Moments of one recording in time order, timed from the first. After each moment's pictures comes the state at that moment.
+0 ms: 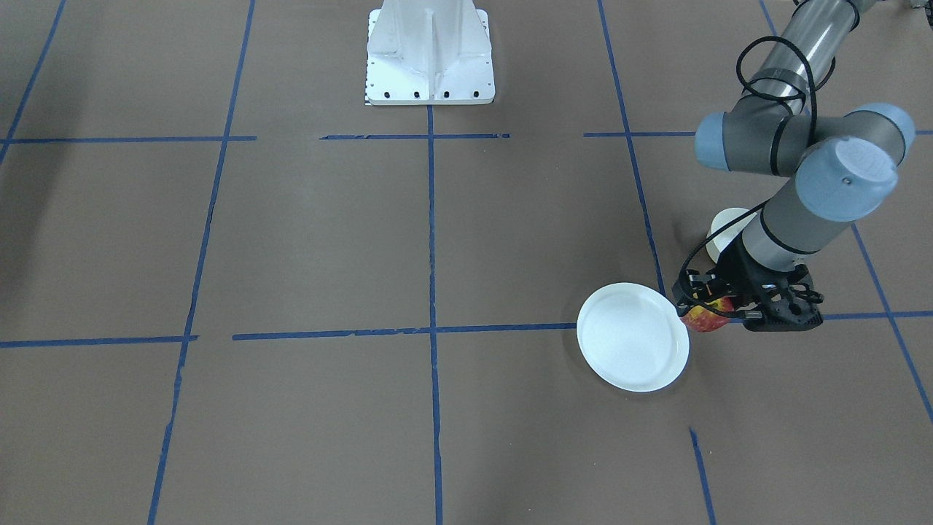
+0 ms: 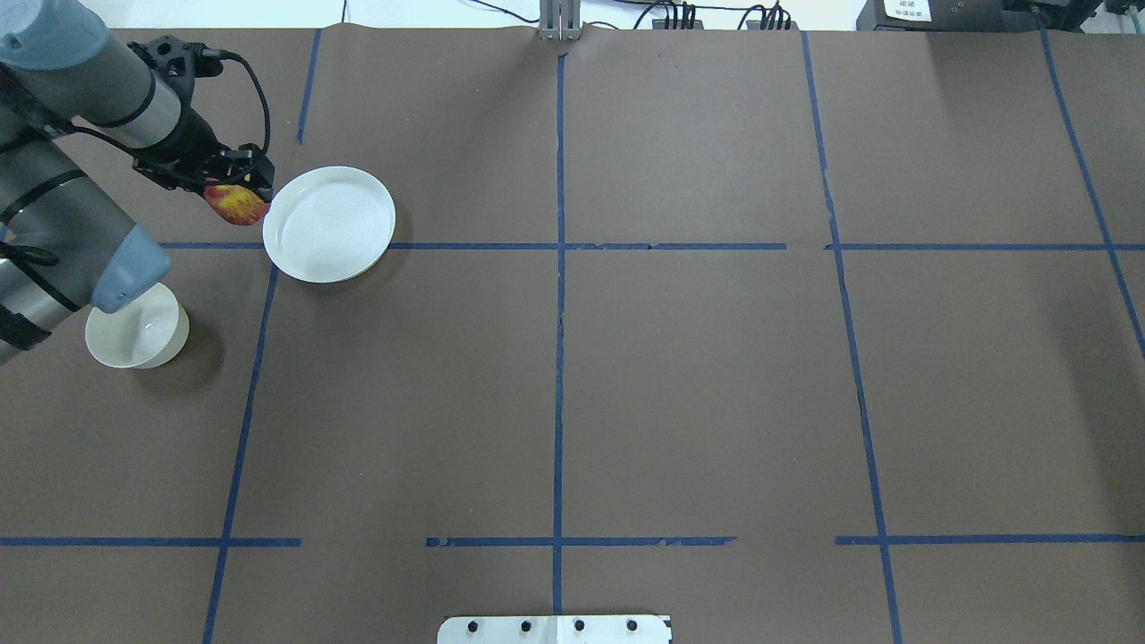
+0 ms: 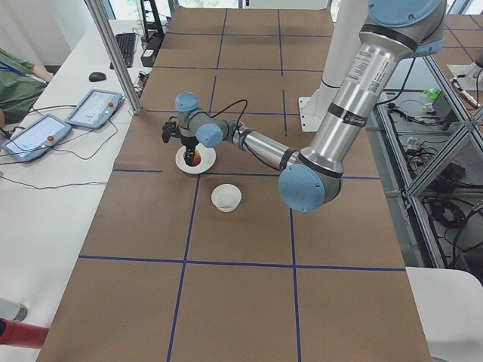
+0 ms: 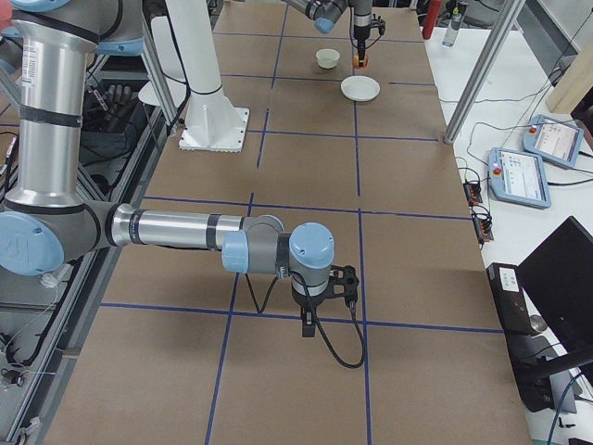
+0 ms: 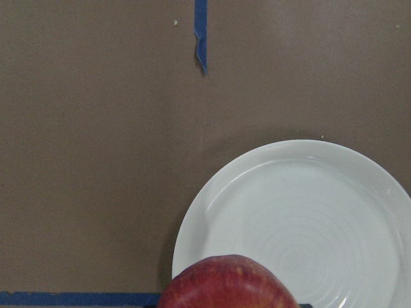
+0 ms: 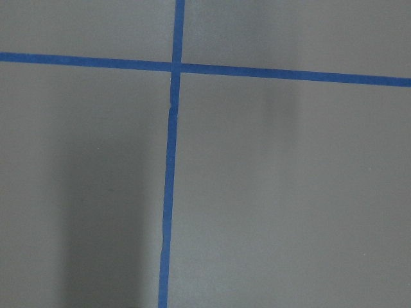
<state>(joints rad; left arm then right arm) -1.01 -2.00 -1.54 -1.80 -2.16 -0.77 1.59 -1.73 1.71 -1.55 2.30 -0.05</state>
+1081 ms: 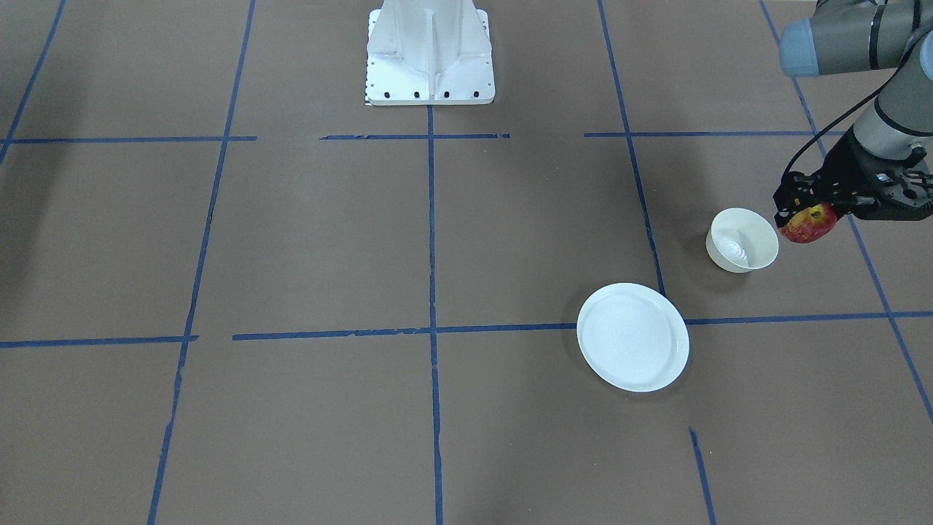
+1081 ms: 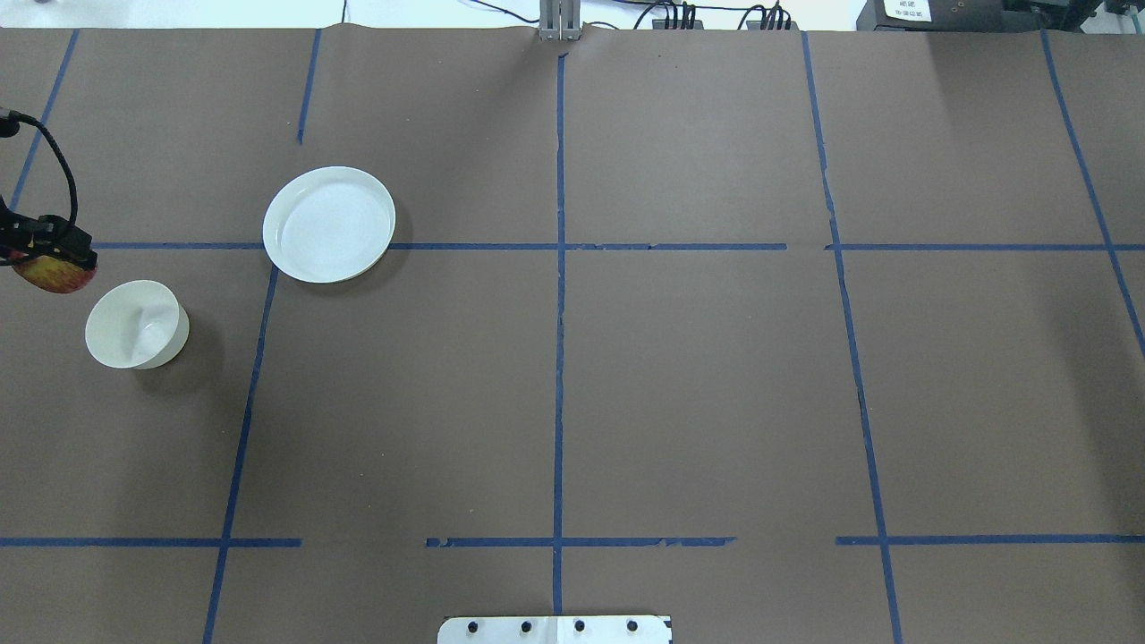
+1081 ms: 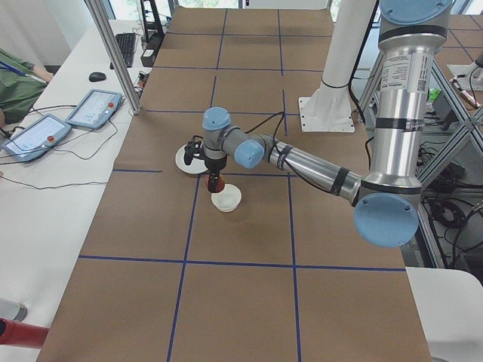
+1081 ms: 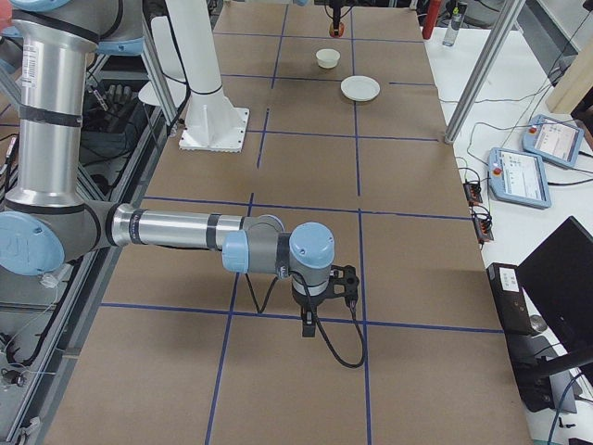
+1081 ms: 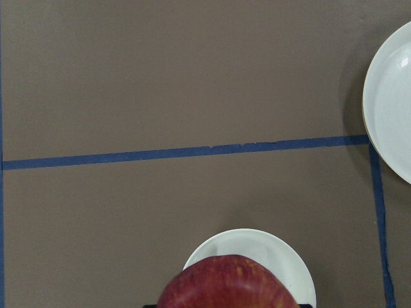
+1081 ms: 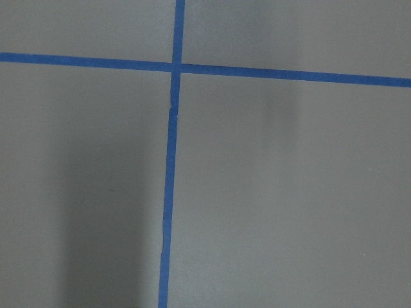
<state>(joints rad) -1.08 -1.59 -1.86 -1.82 -2.16 -0.68 1.59 -1.73 1.71 -1.55 2.30 -0.05</state>
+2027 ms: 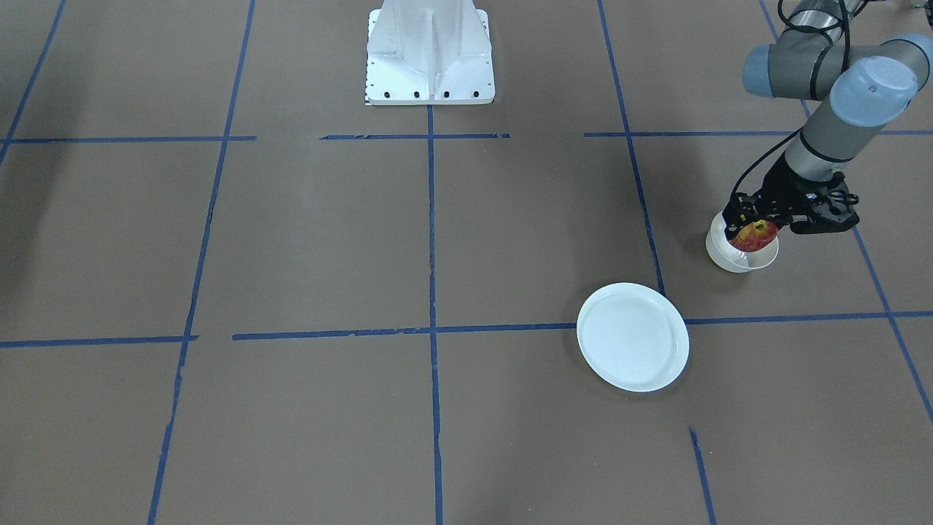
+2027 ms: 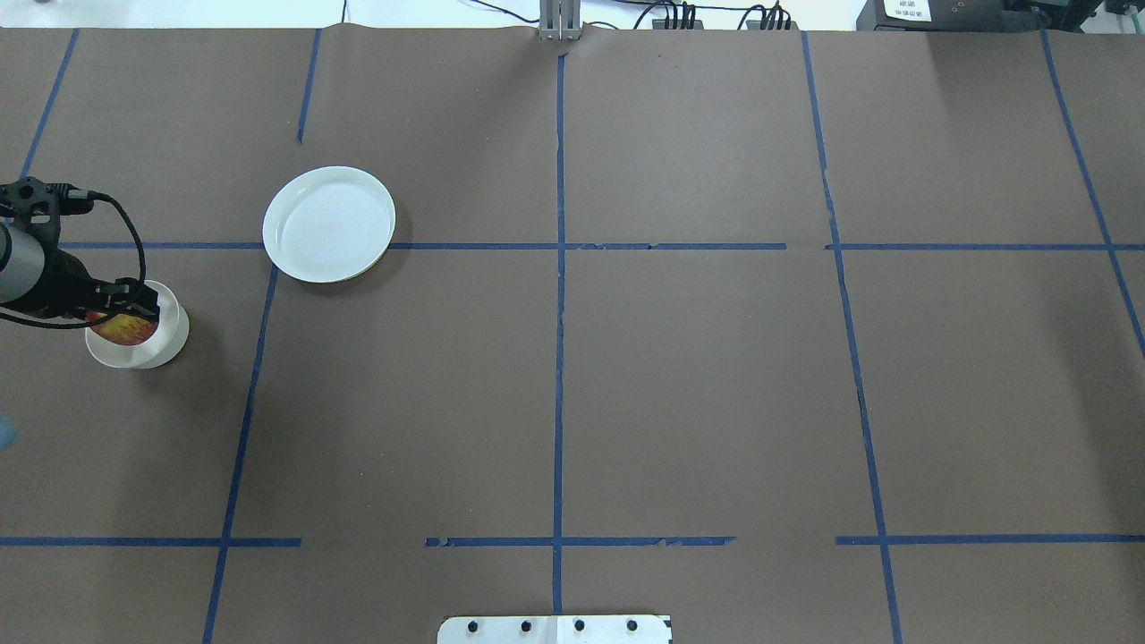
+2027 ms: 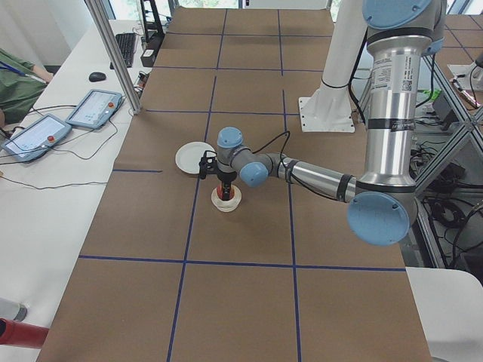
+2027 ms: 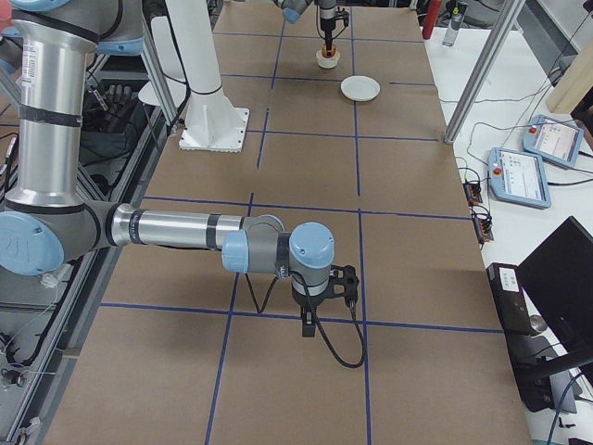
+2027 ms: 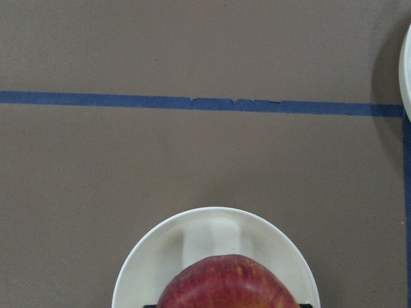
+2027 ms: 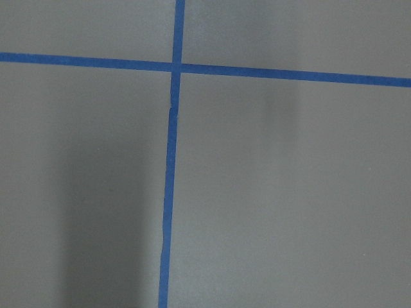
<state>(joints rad) -0.90 -1.57 -1.75 -2.03 -2.06 -0.92 1.59 -1.73 1.71 -1.55 2.30 -0.05</state>
